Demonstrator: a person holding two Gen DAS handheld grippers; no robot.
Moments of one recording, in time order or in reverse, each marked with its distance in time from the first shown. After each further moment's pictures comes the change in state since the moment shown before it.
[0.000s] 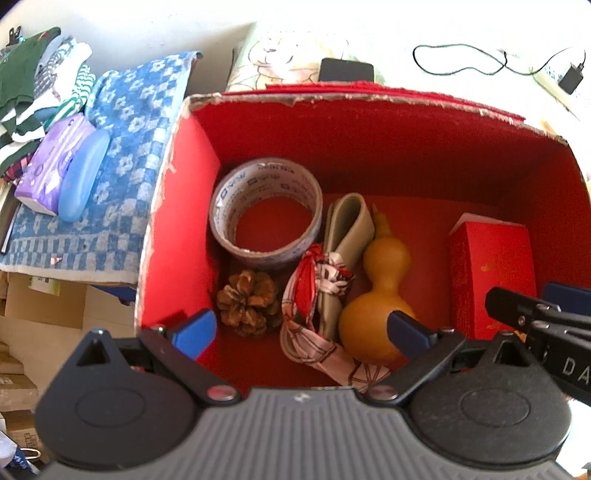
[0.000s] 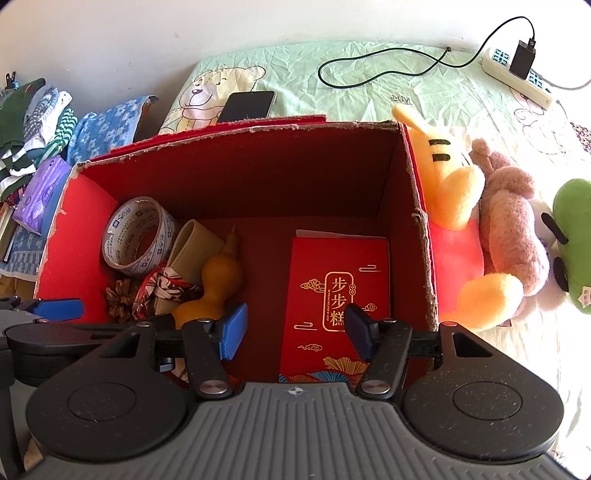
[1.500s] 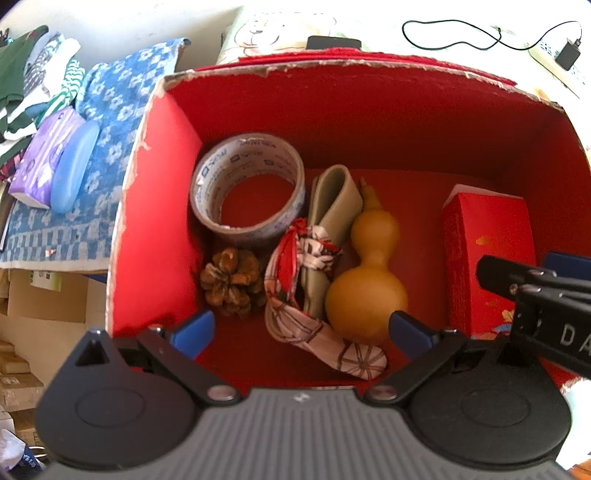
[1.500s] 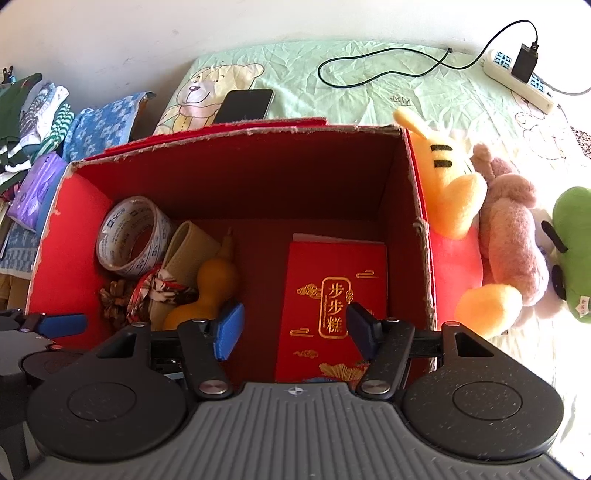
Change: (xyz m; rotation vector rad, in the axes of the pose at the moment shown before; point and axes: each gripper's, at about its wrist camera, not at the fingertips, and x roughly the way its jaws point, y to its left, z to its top) left arm 0.008 -0.018 -0.014 0.018 0.065 0.010; right arm 0.005 -0.001 0.007 -0.017 0.019 -0.009
